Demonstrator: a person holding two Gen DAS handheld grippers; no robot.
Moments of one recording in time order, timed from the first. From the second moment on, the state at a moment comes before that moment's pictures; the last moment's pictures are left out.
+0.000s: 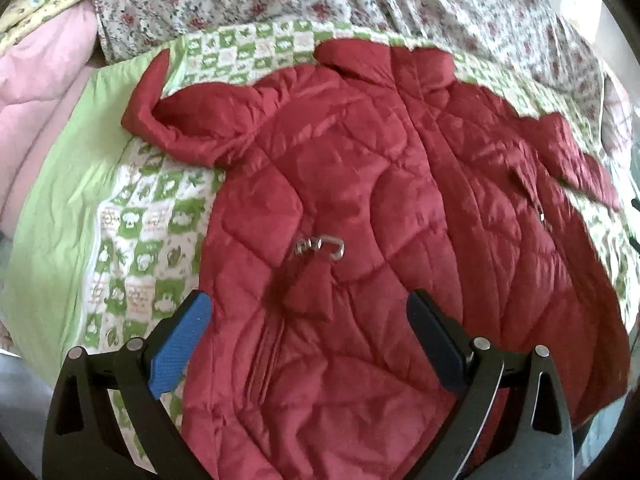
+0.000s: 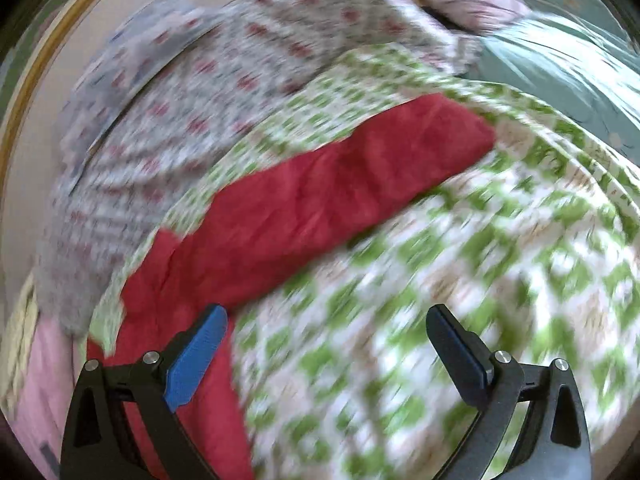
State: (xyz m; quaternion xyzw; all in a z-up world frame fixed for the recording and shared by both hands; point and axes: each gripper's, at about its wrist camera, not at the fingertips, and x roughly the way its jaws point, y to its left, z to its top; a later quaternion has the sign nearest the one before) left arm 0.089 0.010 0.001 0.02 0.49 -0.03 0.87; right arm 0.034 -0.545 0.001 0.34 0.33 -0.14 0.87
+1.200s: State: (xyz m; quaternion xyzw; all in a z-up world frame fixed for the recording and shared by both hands) left arm 0.150 0.008 -0.017 -0.02 0.49 -0.03 0.87; right arm 0.144 -0.570 0.025 0.31 0.25 -0.09 0.91
